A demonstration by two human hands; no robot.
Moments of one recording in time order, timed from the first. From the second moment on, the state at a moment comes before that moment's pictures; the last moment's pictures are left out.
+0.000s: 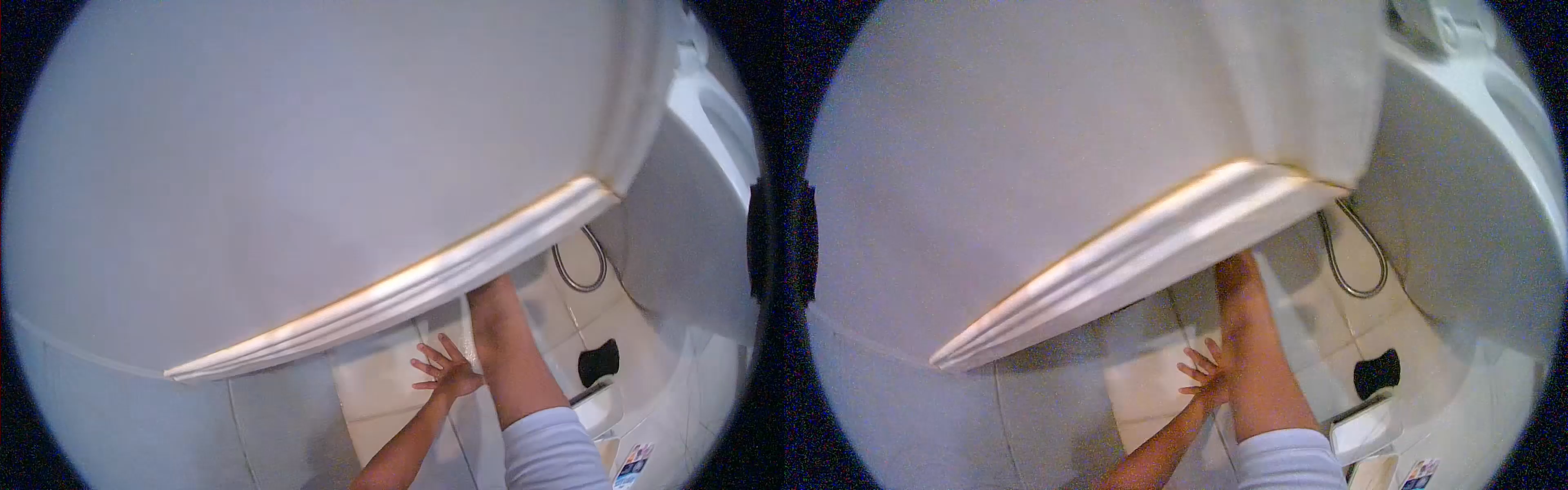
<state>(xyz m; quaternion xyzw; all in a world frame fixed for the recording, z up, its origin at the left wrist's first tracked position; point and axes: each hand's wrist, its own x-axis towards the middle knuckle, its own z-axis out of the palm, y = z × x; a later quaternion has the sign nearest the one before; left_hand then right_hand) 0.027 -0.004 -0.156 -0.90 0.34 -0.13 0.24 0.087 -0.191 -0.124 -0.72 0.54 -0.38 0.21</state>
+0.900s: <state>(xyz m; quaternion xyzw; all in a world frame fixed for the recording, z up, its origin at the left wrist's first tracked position) 0.039 -0.004 -0.060 -0.84 0.40 0.36 0.04 -0.158 -0.118 -0.112 -0.77 0.62 -0.12 0.05</state>
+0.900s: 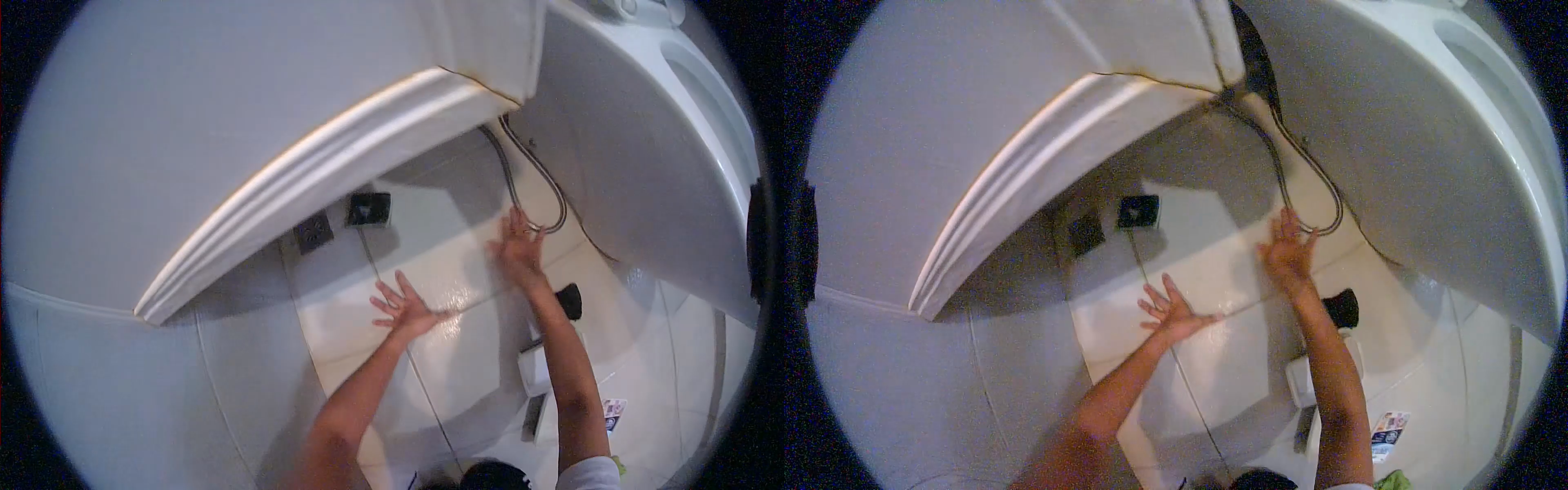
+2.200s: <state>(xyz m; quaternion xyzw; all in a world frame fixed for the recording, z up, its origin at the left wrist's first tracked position) 0.341 -0.330 -0.085 -0.60 0.72 -0.34 0.09 -0.130 -0.150 -0.093 -0.63 0.76 -0.17 0.01</state>
